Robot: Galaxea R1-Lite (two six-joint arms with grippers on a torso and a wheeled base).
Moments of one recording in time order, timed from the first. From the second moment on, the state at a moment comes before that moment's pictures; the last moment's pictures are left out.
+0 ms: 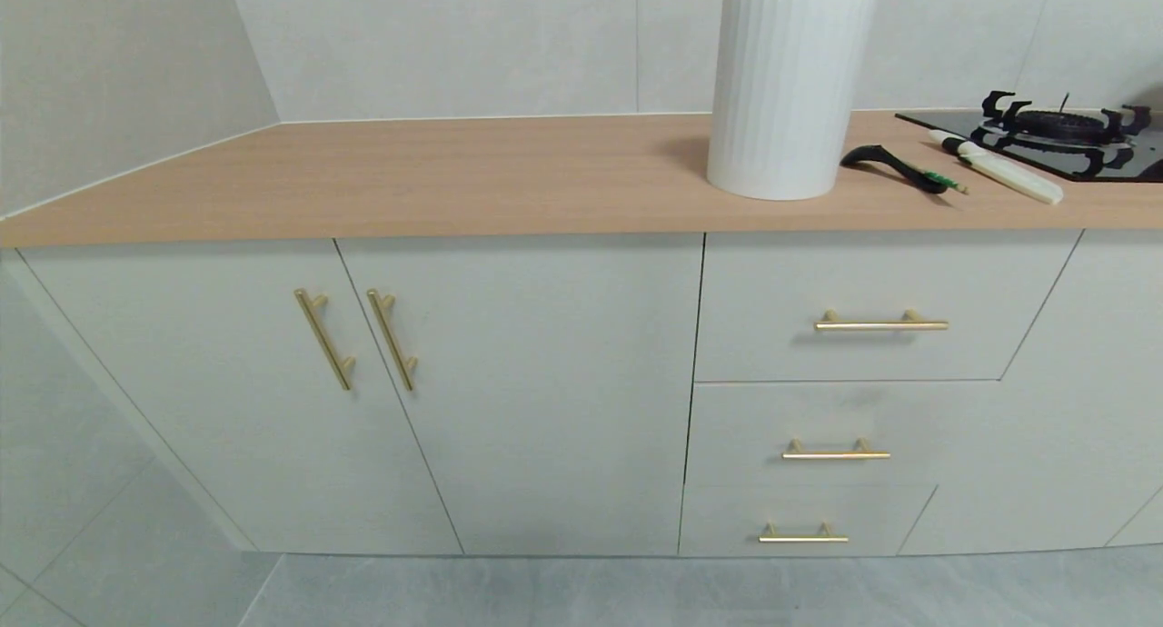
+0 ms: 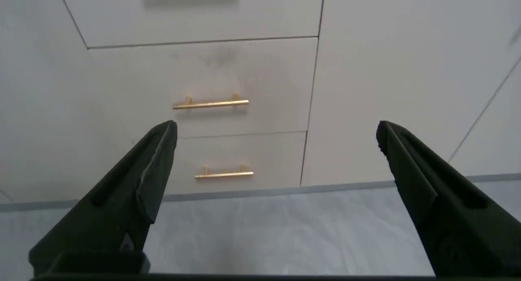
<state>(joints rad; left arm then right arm) 0.01 0.00 0.00 0.00 0.02 0.00 0.00 0.00 0.00 0.00 -0.07 0.01</state>
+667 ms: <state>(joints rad) 0.01 0.00 0.00 0.00 0.02 0.00 0.00 0.00 0.00 0.00 -0.07 0.01</state>
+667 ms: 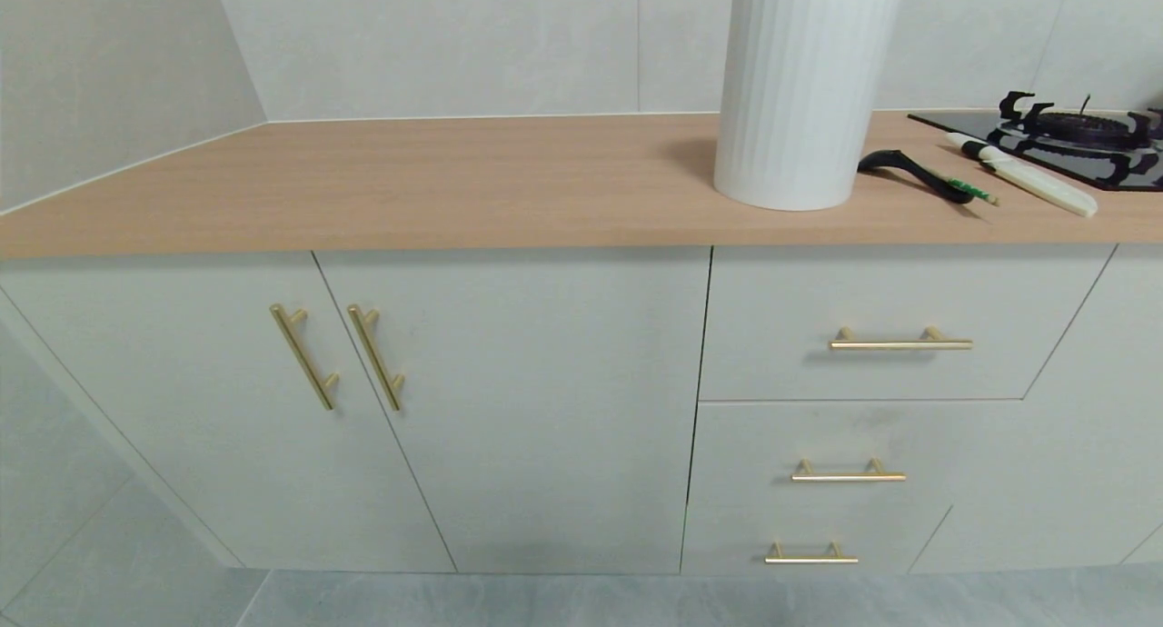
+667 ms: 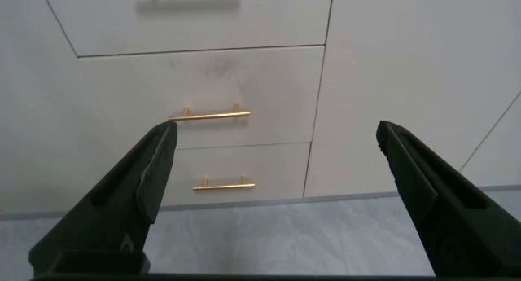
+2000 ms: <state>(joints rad) 0.01 0.00 0.00 0.00 0.02 0.00 0.02 0.28 -0.25 0.03 0.14 0.02</state>
